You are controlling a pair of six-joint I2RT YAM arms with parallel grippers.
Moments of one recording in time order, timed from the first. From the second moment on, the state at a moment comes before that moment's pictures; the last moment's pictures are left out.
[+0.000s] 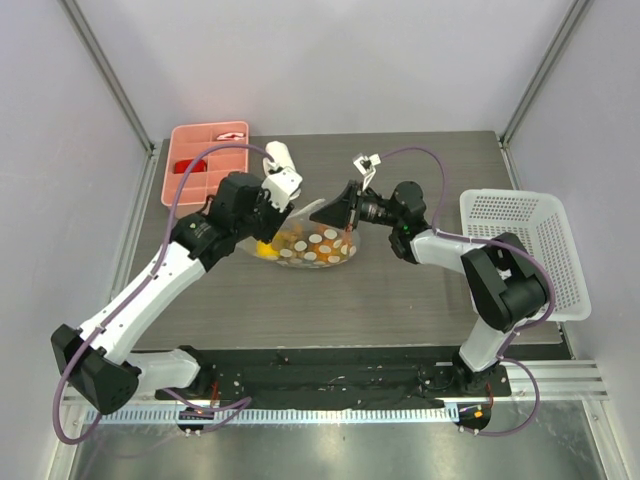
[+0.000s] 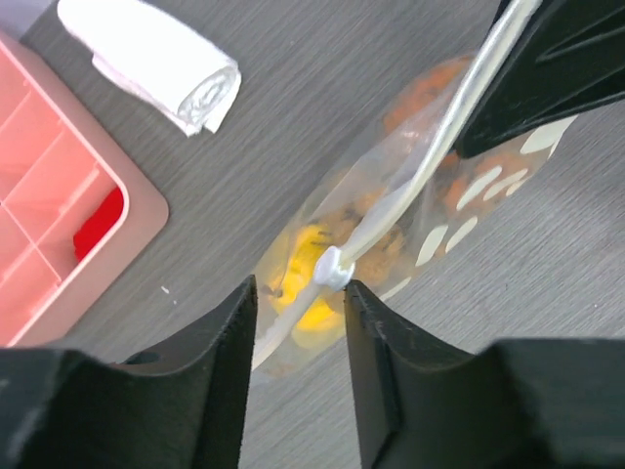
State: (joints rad) left arm -0.61 1.22 1.23 -0.63 -0.07 0.22; right arm 0.48 1.71 0.89 1.03 -0.89 0.81
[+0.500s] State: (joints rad) left arm -0.58 1.23 1.22 -0.58 0.08 0.24; right arm 0.49 1.69 0.89 0.99 -0.90 0.79
